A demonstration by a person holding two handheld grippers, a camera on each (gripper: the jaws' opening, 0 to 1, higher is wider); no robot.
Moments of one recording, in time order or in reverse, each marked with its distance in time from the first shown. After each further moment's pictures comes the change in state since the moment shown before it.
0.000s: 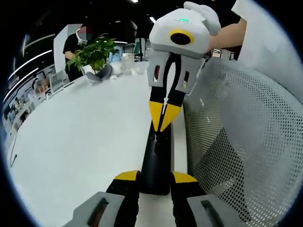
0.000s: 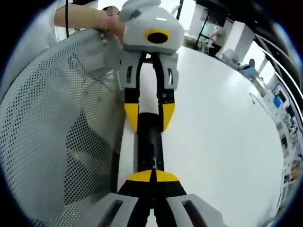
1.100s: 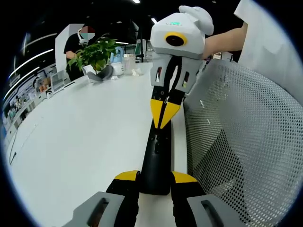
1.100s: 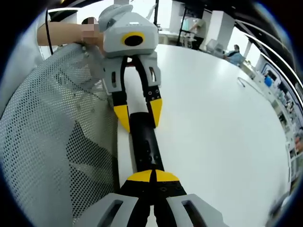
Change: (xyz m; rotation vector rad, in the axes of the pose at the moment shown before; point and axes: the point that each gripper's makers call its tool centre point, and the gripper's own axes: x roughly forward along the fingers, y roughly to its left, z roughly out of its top) left arm 0.000 0.000 0.001 -0.014 -0.013 0.000; right arm -0.006 -0.002 -0.012 0.186 -0.039 -0.030
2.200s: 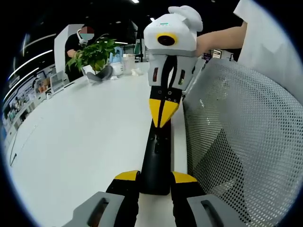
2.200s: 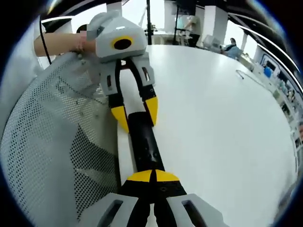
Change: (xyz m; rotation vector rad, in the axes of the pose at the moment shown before) left arm 0.001 0.001 0.000 0.009 0.004 -0.001; right arm 0.000 0.000 0.000 0.072 -0.023 0.040
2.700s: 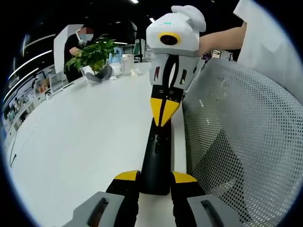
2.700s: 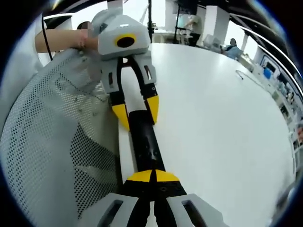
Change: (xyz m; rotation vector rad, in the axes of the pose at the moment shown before) left arm 0.001 -0.001 0.001 0.005 0.000 -0.004; right arm -0.004 0.002 -0.005 -0.015 0.025 -0.021
